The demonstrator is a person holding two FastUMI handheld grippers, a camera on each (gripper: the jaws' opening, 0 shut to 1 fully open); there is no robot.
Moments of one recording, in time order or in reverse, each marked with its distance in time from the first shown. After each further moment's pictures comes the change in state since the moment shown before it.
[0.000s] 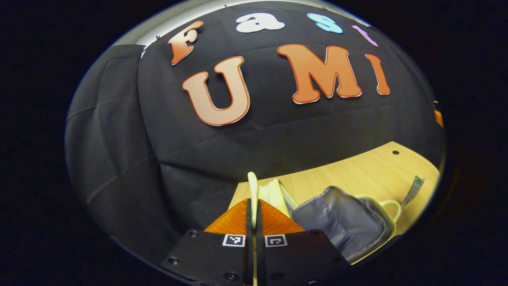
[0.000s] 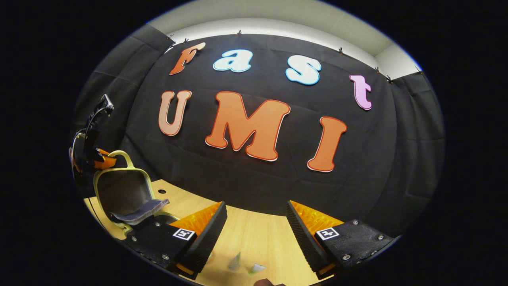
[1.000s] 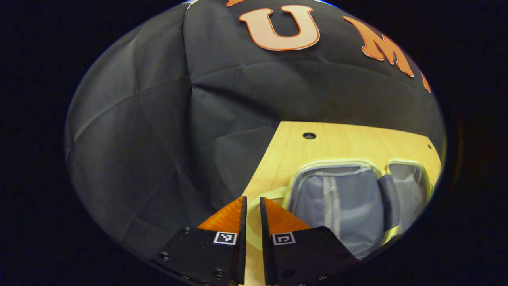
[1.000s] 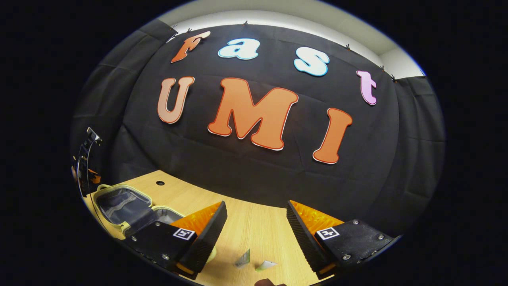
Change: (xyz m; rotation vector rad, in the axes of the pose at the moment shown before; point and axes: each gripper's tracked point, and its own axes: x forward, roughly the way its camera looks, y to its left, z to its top) left arm -0.003 0.019 -0.083 -0.220 0.281 0.129; right arm 0.011 0.016 -0.018 -0.045 0.064 -0.023
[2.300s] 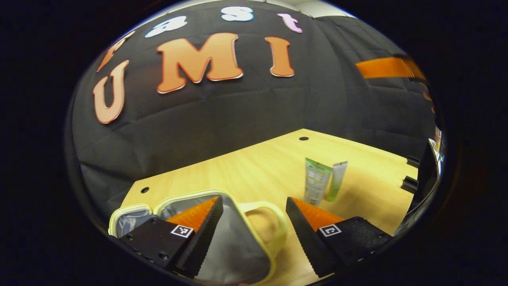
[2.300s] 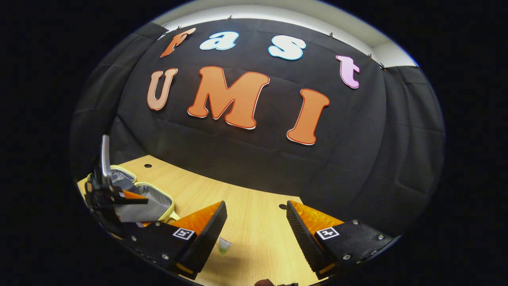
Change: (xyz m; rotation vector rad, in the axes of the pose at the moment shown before) left arm -0.183 -0.480 -0.023 0.401 -0.275 -0.699; right arm -0.035 -0.114 -0.065 0.014 0.098 -0.040
